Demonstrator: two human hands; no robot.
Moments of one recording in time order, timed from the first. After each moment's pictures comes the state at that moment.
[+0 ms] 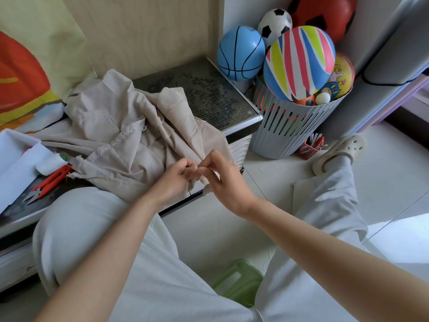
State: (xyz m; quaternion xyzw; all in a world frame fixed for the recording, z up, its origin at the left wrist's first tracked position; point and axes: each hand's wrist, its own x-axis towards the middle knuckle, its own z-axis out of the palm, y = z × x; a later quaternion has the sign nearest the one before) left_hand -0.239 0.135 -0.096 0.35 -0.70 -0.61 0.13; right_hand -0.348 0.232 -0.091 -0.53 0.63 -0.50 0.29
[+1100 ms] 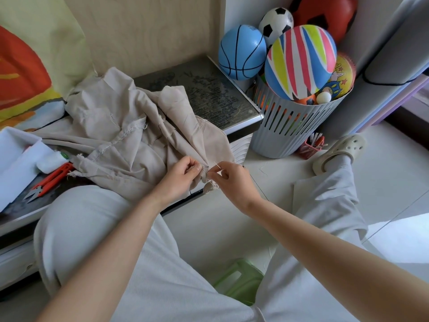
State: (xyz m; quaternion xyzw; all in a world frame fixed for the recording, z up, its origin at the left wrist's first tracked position) left_hand -0.240 0.133 -0.110 0.36 -0.68 -0.62 0.15; right_hand -0.357 0.239 -0.098 -0.41 0.77 -0.39 0.31
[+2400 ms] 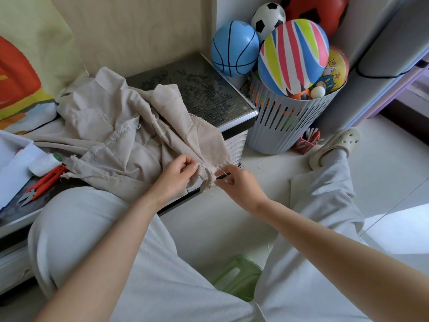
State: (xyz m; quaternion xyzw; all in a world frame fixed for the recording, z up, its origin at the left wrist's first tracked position) left_hand -0.244 0.138 -0.106 0.35 -0.68 -0.62 0.16; right_hand -0.374 0.256 -0.118 -0.43 0.78 -0.34 0.31
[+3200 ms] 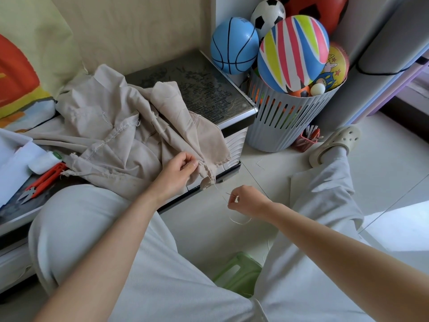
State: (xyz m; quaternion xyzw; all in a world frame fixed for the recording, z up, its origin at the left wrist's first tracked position) left_hand -0.243 0.138 -0.107 0.36 -0.68 -0.62 0.16; right_hand -0.384 0.272 -0.151 -0.44 0.81 -0.08 0.38
